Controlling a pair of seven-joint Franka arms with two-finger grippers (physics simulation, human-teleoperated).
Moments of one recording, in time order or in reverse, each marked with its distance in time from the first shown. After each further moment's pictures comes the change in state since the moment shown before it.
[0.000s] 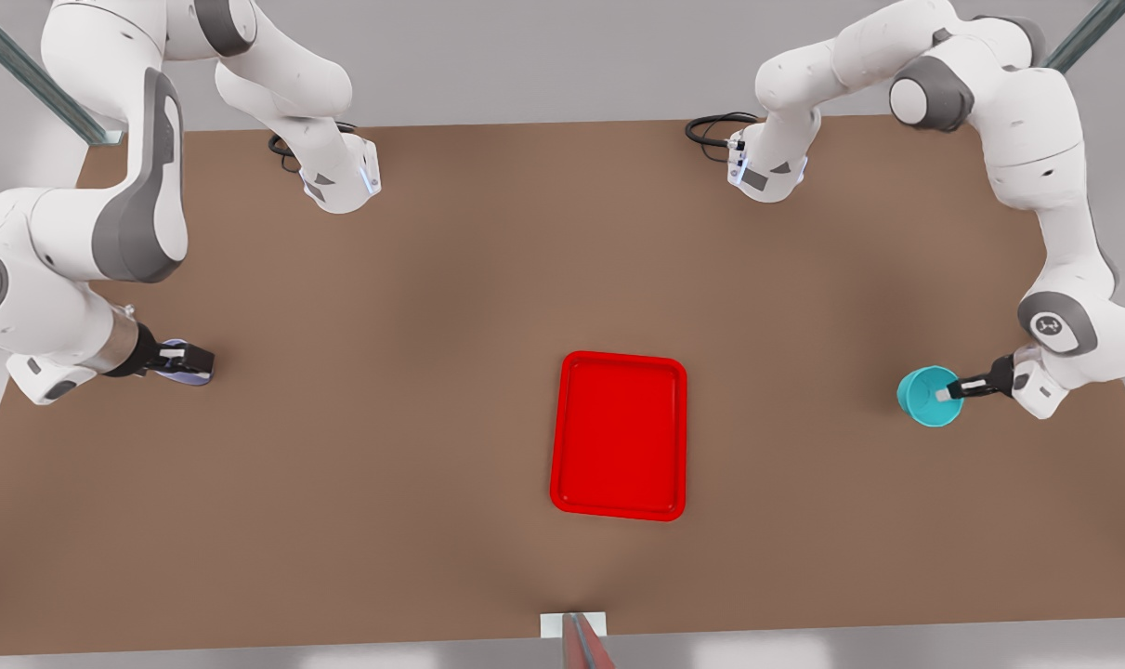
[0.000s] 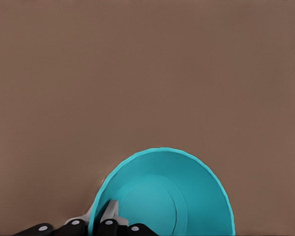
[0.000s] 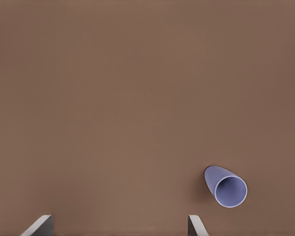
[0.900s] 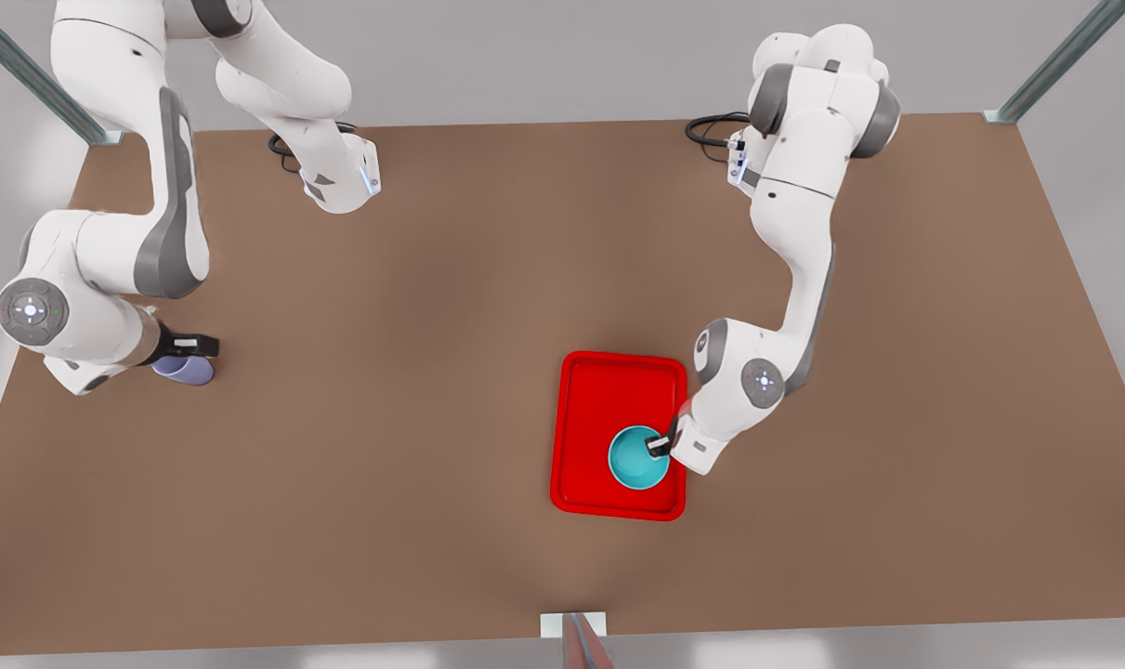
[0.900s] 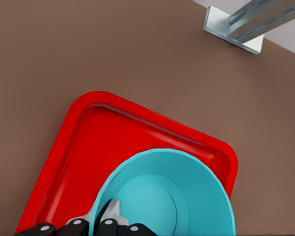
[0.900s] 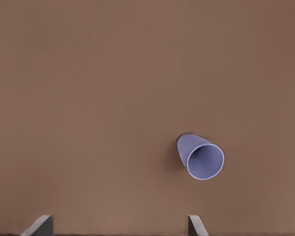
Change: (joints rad) left arm -0.715 0.198 -0.124 0.209 0.046 0.381 -0.904; right arm -0.093 -0.074 -0.001 -0.320 -0.100 0.096 -0.116
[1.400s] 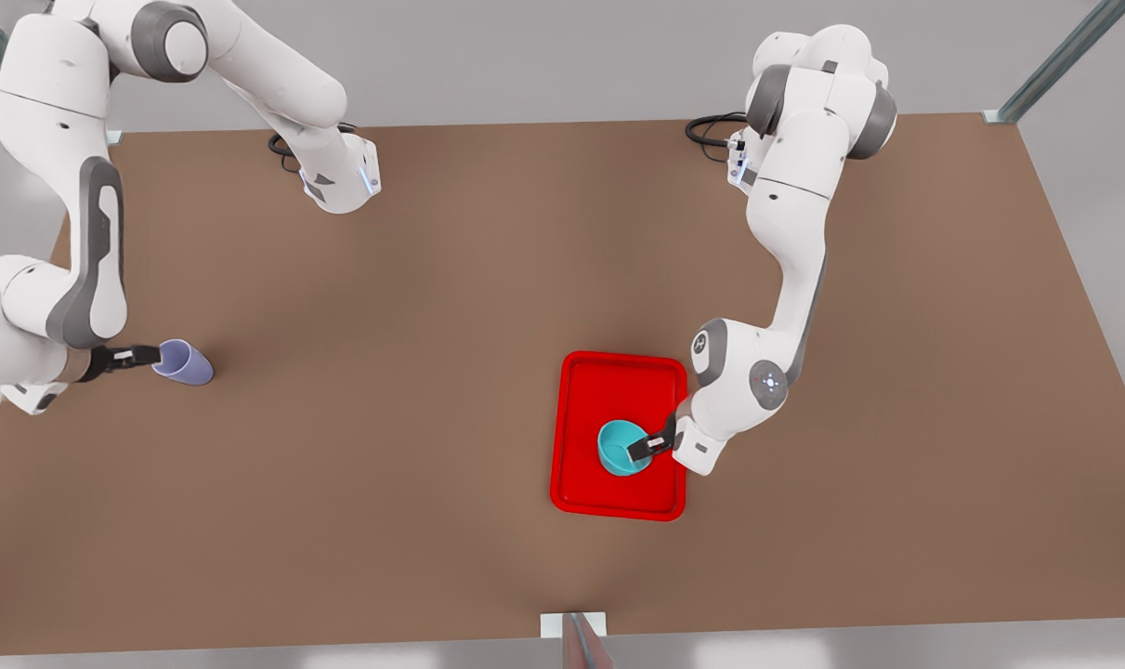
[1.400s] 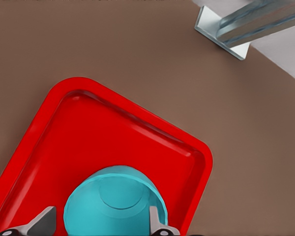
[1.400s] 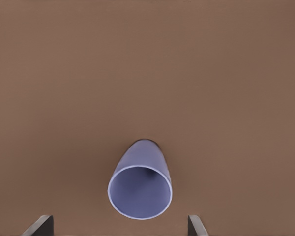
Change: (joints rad) left arm -0.012 0.002 0.006 0.005 -0.154 0.010 0.004; right arm -0.278 0.167 0.001 -0.069 0.045 0.209 -0.375
